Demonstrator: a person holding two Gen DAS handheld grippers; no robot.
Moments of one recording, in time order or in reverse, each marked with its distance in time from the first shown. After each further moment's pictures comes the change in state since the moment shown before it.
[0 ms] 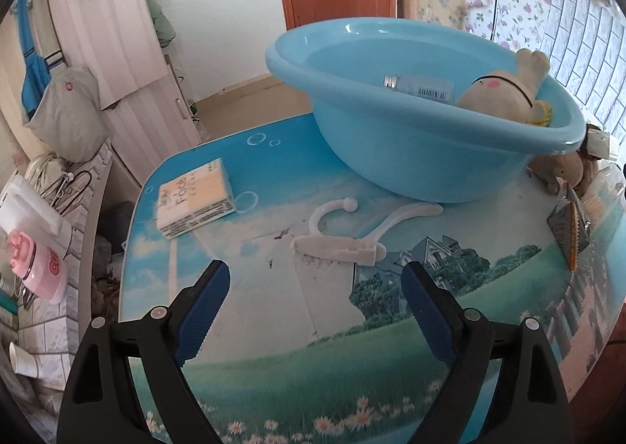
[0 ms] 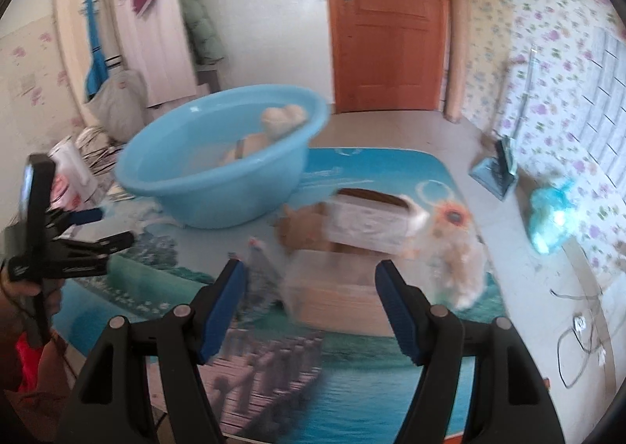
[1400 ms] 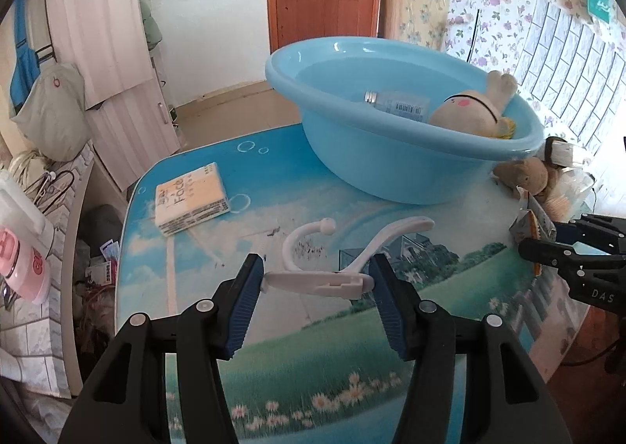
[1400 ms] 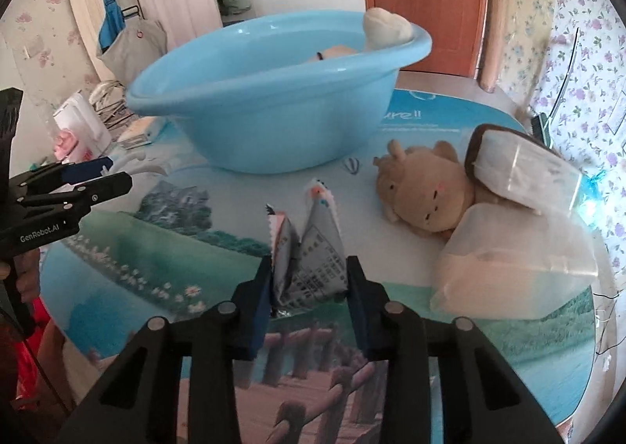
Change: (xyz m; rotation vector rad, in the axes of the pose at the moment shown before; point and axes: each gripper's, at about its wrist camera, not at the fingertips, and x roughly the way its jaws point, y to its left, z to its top) left arm -0.032 0.010 -0.009 -0.026 -0.047 -0.114; right arm 0.046 0.036 -0.019 -0.022 0.158 0.060
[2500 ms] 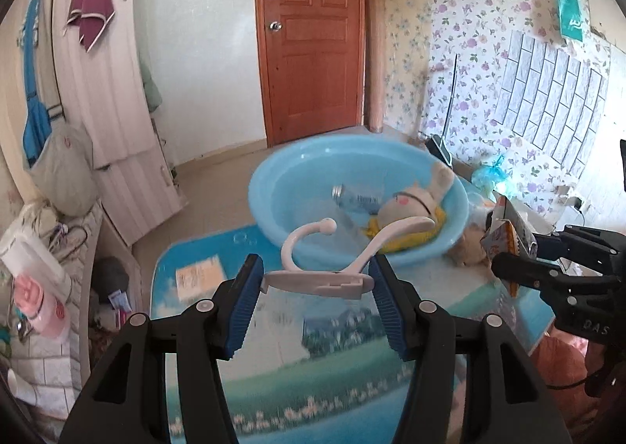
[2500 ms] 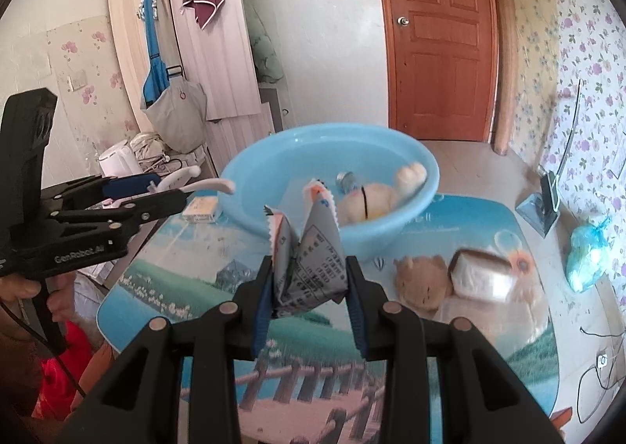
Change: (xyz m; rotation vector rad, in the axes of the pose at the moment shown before) left arm -0.074 -0.034 0.049 0.046 -0.204 -0.005; right arm -0.071 0.033 0.039 -0.048 -0.254 0.063
